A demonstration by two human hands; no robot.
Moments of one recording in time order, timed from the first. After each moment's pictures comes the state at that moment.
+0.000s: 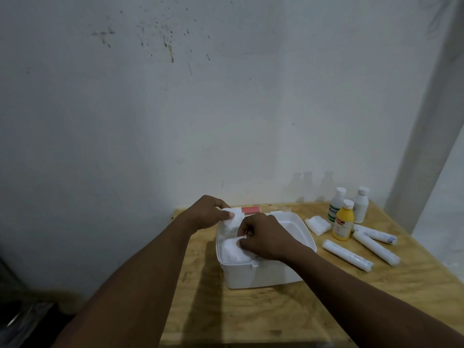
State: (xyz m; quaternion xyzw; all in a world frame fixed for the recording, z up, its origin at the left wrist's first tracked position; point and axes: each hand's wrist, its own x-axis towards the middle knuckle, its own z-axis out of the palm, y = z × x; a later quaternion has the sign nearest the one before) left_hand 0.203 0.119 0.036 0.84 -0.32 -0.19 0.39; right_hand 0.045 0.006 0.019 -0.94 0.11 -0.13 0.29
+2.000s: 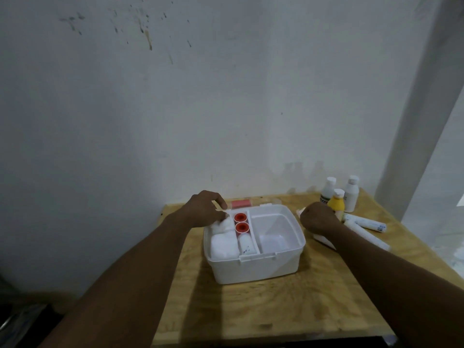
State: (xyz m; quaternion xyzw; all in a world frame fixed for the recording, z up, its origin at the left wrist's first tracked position) left_hand 0.209 0.100 0.021 0.88 -0.37 -0.12 0.27; right_hand 0.030 -0.159 -0.043 -0.91 0.36 -0.04 0.20
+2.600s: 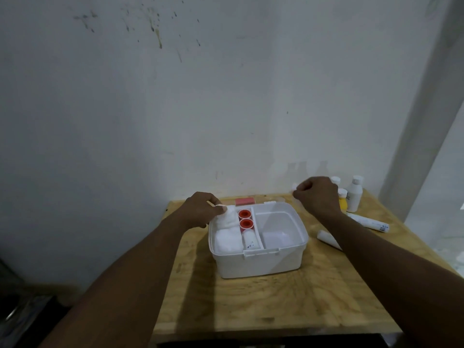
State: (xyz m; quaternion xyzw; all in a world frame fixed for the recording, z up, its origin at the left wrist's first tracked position) left_hand 0.200 0.120 0.020 0.87 -0.29 -0.16 0.36; right_hand 0.025 -0.110 0.023 -0.80 0.37 -0.31 0.35
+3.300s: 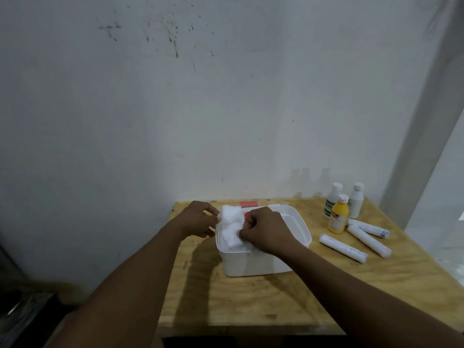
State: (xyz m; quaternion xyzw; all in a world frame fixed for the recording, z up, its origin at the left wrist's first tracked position) left_hand 0.193 0.151 0.013 0.85 -0.24 -0.22 0.40; right_hand 0.029 0.024 0.022 -0.91 0.21 -0.14 0.34
